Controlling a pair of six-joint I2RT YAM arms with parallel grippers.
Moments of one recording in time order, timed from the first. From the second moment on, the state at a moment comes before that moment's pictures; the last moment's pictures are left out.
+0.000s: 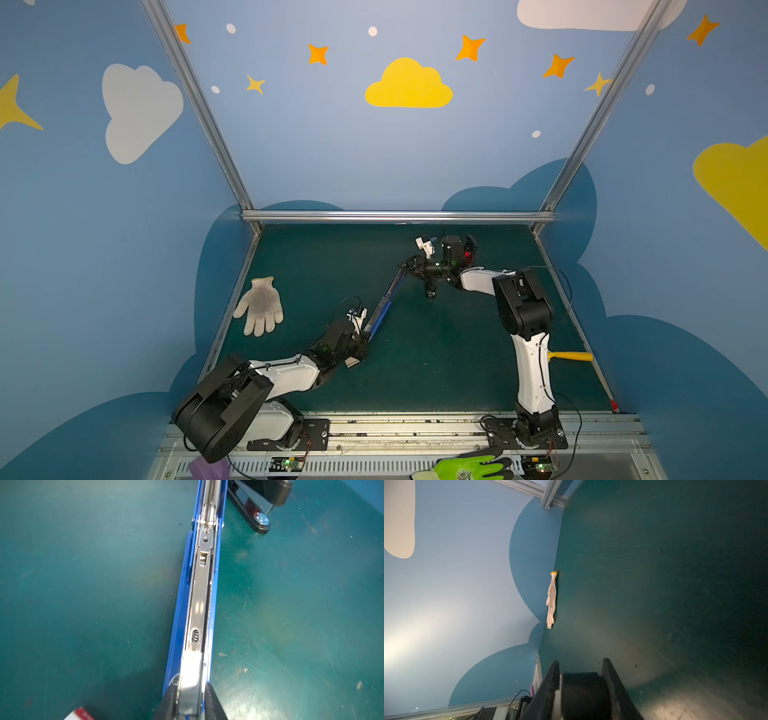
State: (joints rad) left arm -0.62 1.34 0.29 0.40 0.00 -0.26; right arm 0.41 2.23 1.43 0.34 -0.92 0.86
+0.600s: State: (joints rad) left arm -0.62 1.27 0.33 0.31 0.03 -0.24; right arm 0.42 2.20 1.44 0.16 -0.82 0.69
